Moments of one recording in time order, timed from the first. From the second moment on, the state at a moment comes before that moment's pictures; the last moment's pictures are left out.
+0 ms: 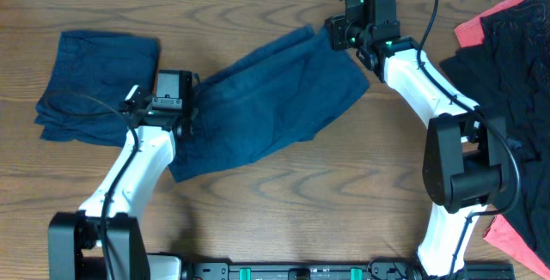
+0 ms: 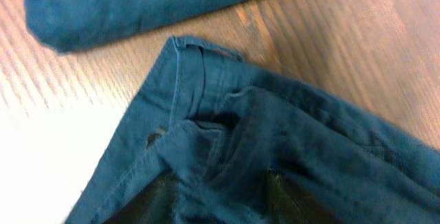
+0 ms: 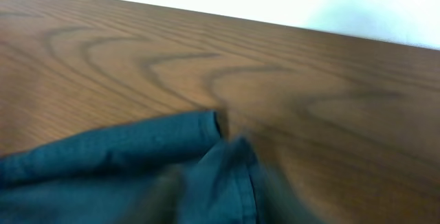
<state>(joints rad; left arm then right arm) -0.09 1.51 0.89 -0.52 -0.33 -1.08 0.24 2.06 1.52 -0.10 -0.19 0.10</state>
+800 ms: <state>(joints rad) 0.03 1.28 0.90 -0.63 -0.23 -0.80 0.04 1.99 1.54 -0.81 -0.29 0.12</state>
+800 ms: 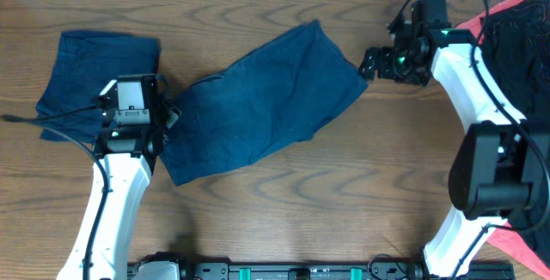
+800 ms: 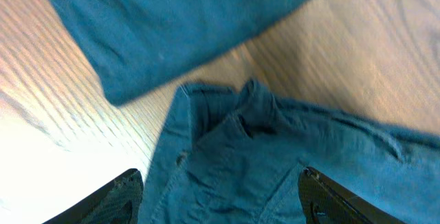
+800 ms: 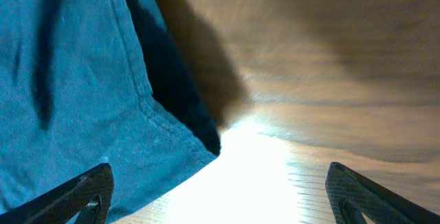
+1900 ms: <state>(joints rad) 0.03 1.75 0.92 -0.41 -0.16 -0.77 0.16 2.15 1.54 -0.83 -0.23 0.26</state>
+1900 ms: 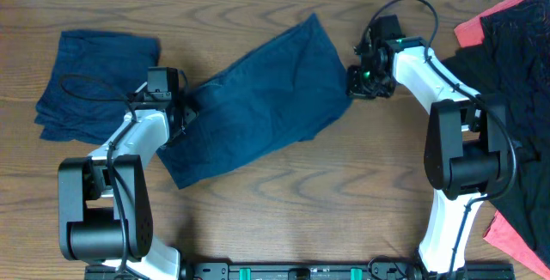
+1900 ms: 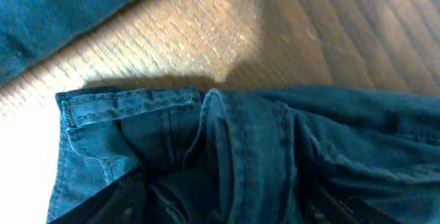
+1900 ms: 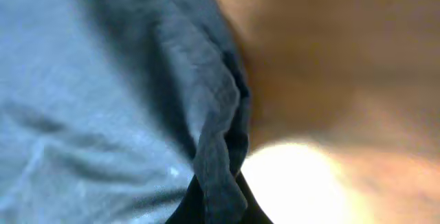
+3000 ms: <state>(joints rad) 0.02 1.47 0.92 -0.77 0.18 -0.68 0.03 1.97 1.54 -1.01 0.07 0.27</state>
